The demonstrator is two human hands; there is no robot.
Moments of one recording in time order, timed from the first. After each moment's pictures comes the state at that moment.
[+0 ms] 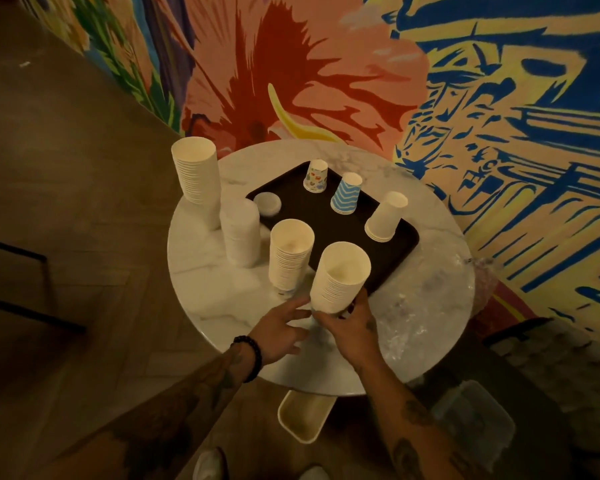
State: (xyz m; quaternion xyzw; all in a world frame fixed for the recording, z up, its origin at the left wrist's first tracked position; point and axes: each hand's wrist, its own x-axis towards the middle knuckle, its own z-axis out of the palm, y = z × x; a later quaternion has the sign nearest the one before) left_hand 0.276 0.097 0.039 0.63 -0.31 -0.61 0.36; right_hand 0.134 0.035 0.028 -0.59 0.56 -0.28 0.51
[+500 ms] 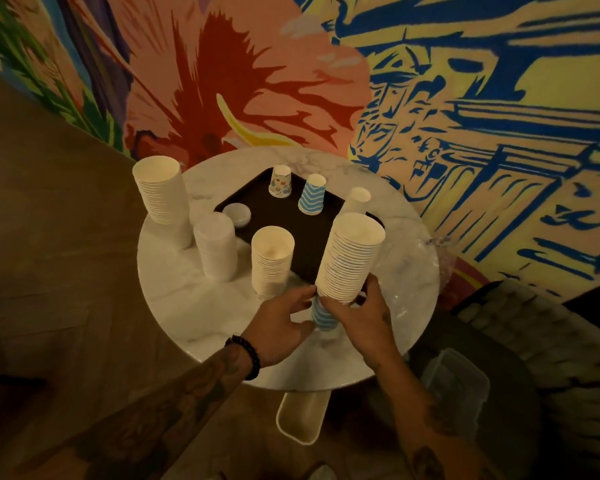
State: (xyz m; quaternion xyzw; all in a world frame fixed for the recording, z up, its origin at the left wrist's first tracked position) left_hand 0.282 0.098 0.082 0.59 -0.58 -0.44 0.34; right_hand 0.118 0.047 0.075 -0.55 0.60 -0.35 0.46
